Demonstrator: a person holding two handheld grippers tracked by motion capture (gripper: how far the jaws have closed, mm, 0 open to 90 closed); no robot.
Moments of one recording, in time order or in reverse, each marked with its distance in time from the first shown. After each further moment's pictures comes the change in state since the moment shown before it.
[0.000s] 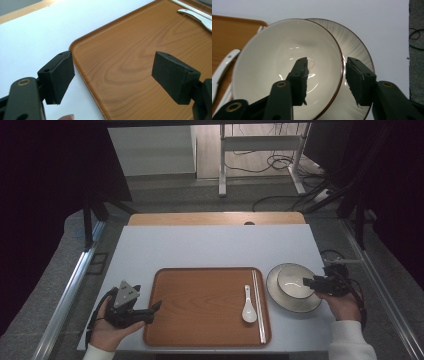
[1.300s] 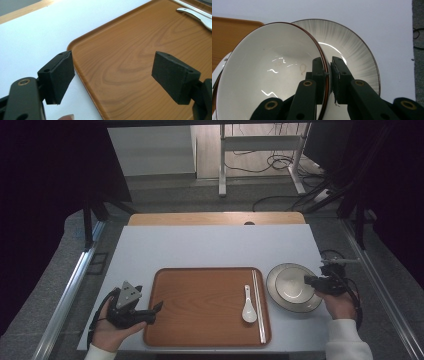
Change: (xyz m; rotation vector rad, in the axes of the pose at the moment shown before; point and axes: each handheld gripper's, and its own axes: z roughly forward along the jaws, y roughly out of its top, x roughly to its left) left arm -0.003 0.000 0.003 0.005 -0.001 0.011; right arm 0.003 0.001 0.002 -0.026 -0.004 0.009
